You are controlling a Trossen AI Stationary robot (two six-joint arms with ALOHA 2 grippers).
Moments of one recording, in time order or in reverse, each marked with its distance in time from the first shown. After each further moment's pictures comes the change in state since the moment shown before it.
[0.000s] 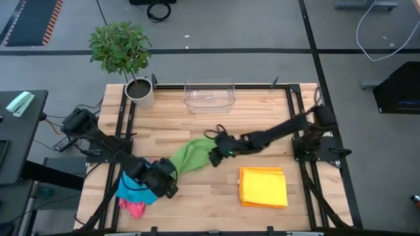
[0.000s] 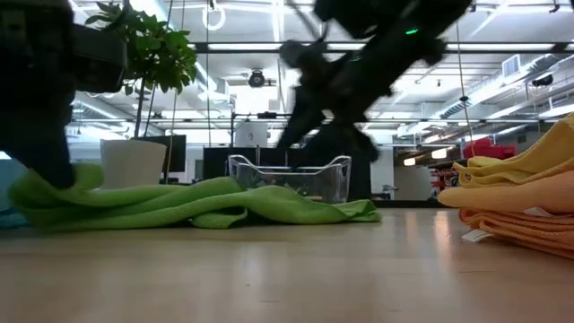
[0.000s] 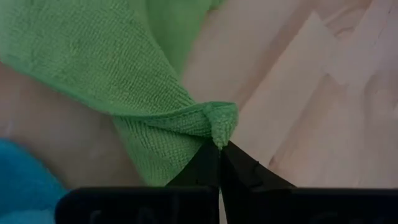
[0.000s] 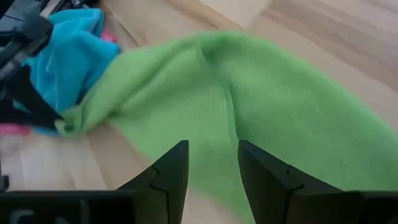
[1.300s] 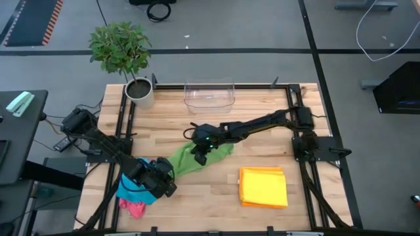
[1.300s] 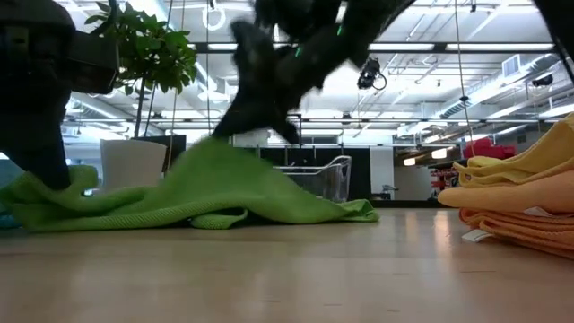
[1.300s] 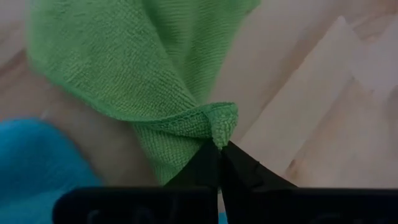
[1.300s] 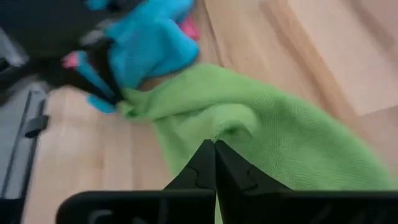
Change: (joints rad) left arm -0.020 -0.011 -0.007 -0.066 -0.041 -0.077; right arm -0.126 0.225 0.376 -0.090 -0.386 -0.456
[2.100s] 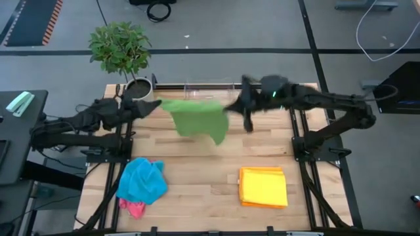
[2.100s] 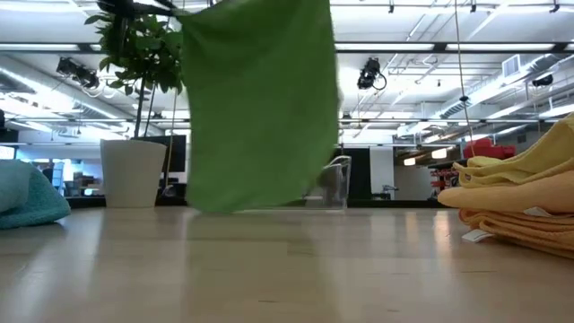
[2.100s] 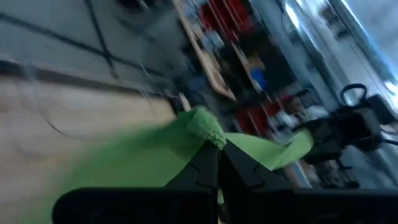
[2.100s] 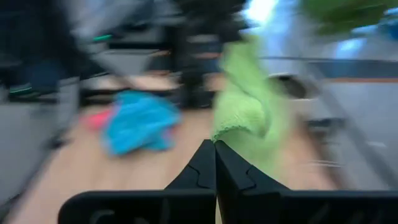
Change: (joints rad) left arm 0.783 -0.873 0.002 0.151 -0.025 0.349; right arm -0.100 -0.722 0.002 -0.383 0.072 -0.512
